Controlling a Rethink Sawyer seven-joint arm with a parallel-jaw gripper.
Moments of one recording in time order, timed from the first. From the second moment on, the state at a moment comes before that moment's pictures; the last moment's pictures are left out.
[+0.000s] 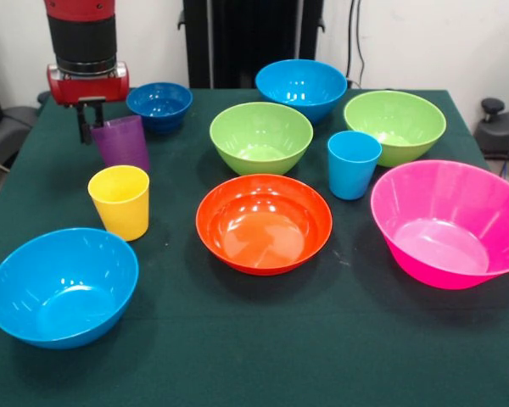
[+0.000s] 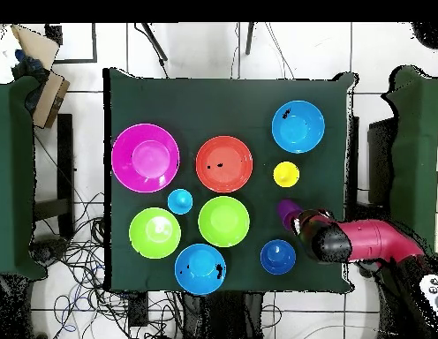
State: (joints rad) arm -1.01 -0.60 0.48 1.81 -0.91 0.47 1.54
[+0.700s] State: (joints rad) arm -1.01 -0.60 0.46 1.81 -0.90 0.47 1.54
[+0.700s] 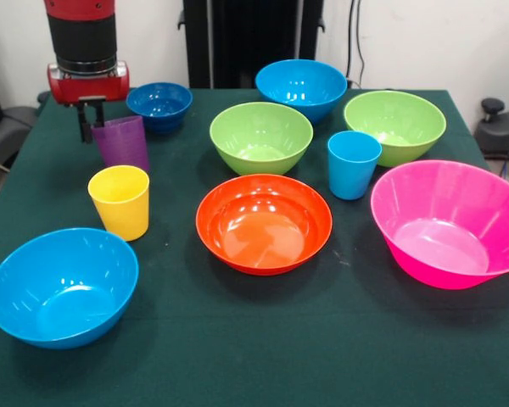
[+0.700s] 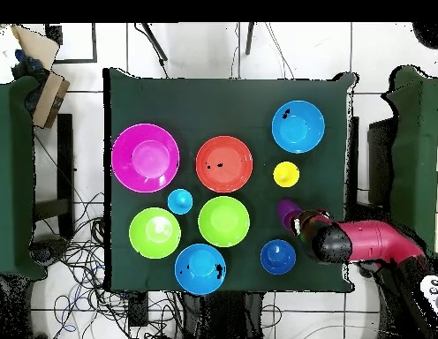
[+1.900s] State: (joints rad) arm -0.98 -0.65 0.45 1.83 -0.88 0.46 1.54
